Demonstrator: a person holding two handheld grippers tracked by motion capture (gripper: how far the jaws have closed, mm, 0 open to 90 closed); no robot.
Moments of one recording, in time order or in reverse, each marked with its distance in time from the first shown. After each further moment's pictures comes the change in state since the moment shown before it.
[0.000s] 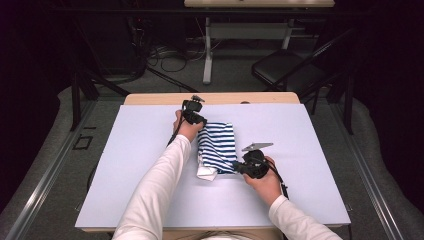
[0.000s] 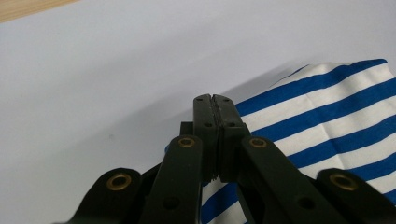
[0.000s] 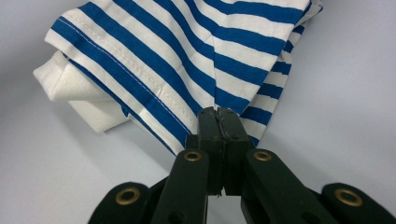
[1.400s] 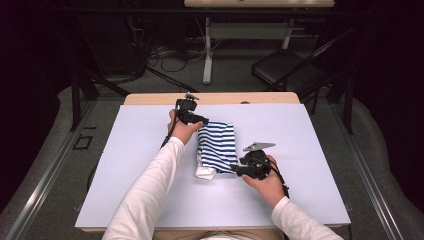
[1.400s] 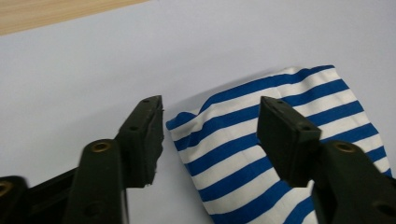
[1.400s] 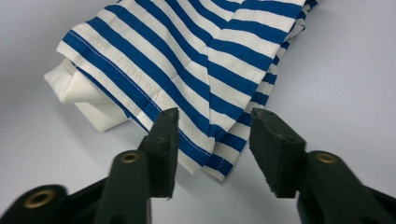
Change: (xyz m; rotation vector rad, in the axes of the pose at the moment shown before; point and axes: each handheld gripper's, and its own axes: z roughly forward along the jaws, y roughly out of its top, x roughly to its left) left arm -0.009 -0.008 -0.038 -0.063 0.009 -0.038; right arm 0.005 0.002 -0.011 -0.038 -0.048 -0.031
